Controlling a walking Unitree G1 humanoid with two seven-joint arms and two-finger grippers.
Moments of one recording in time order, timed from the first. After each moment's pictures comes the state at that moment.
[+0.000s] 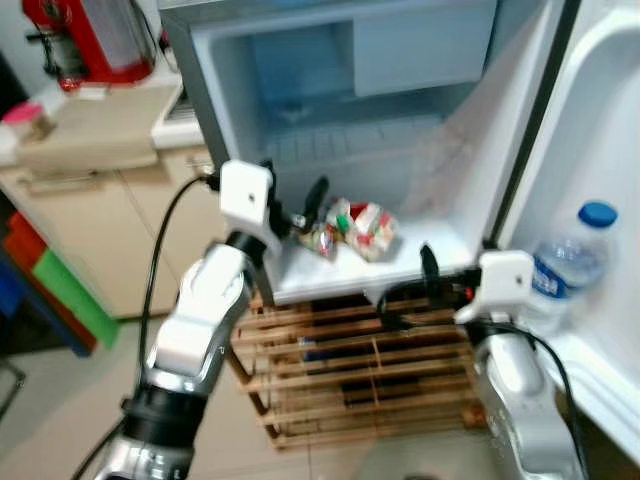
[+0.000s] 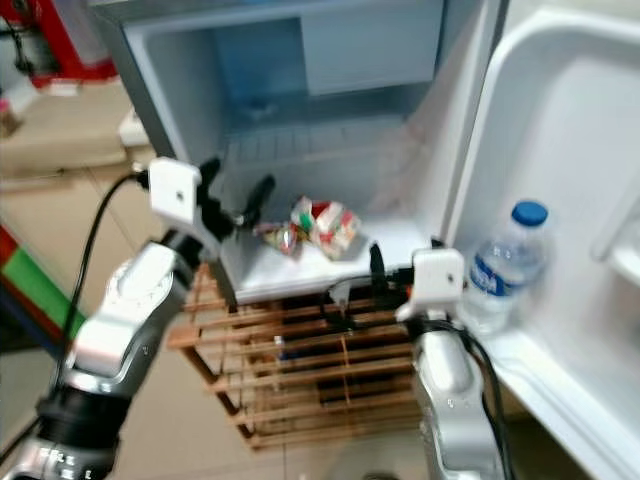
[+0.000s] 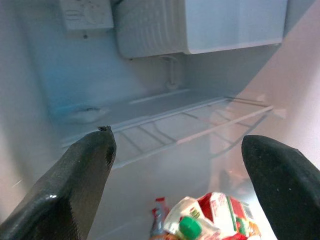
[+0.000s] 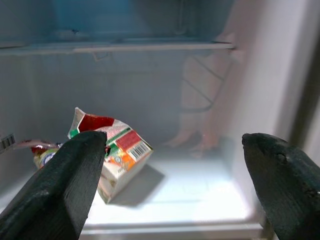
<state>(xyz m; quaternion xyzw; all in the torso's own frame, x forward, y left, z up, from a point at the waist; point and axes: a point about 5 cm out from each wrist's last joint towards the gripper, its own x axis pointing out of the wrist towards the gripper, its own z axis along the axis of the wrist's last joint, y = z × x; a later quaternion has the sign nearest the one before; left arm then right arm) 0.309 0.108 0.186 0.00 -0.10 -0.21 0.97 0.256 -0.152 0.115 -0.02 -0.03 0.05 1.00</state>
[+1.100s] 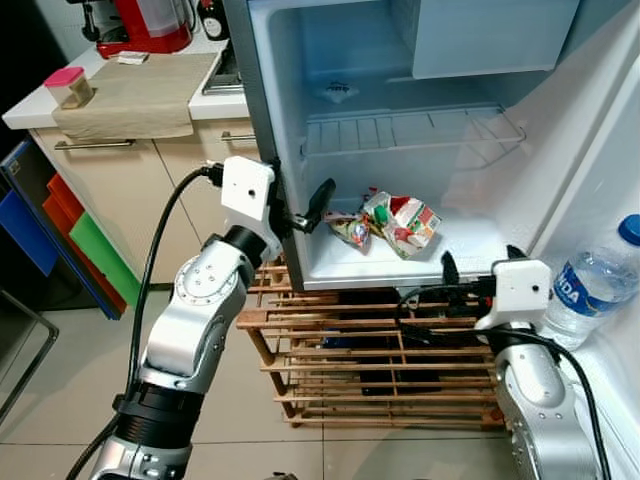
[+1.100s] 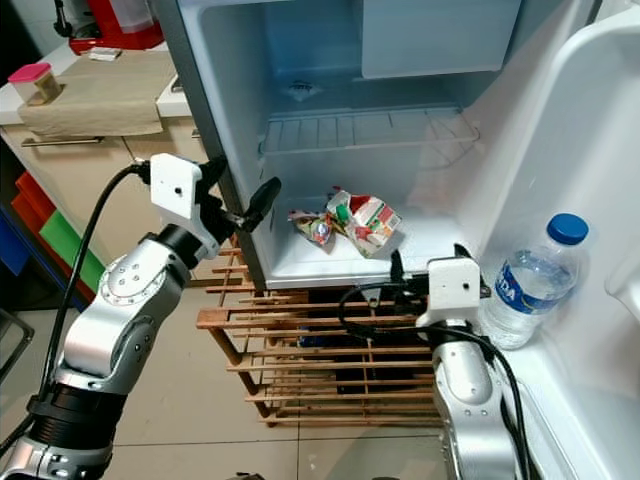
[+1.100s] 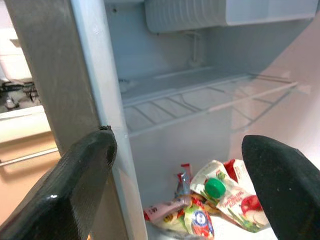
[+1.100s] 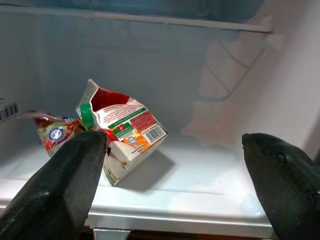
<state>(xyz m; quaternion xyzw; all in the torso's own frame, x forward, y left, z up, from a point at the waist) 0.305 0.104 0.184 0.00 -0.08 -0.24 0.97 0.248 -0.179 0.111 -0.08 -0.02 0.00 1.00</state>
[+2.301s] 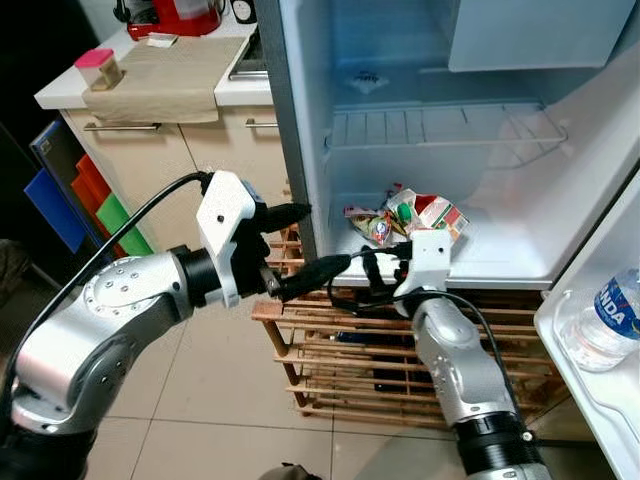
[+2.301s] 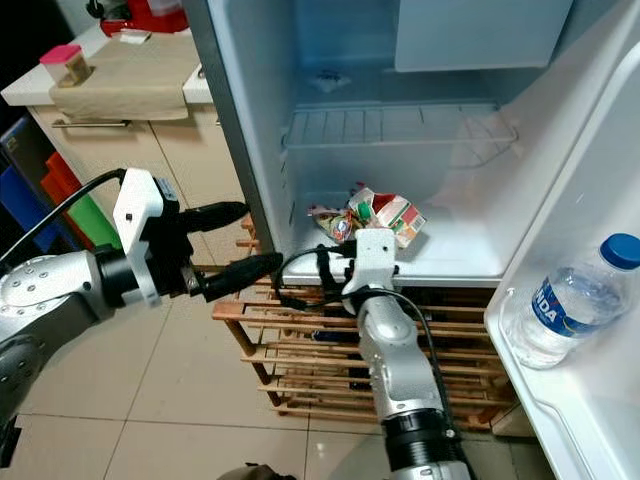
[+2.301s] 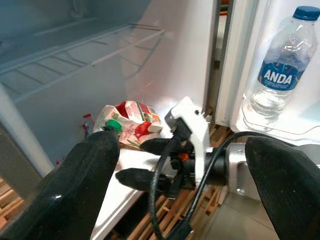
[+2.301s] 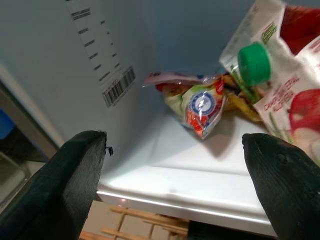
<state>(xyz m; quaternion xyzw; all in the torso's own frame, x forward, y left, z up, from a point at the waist) 0.242 0.127 0.222 0.04 0.02 -0.51 0.86 0.302 -0.095 0.089 0.07 0.10 0.11 0.99</state>
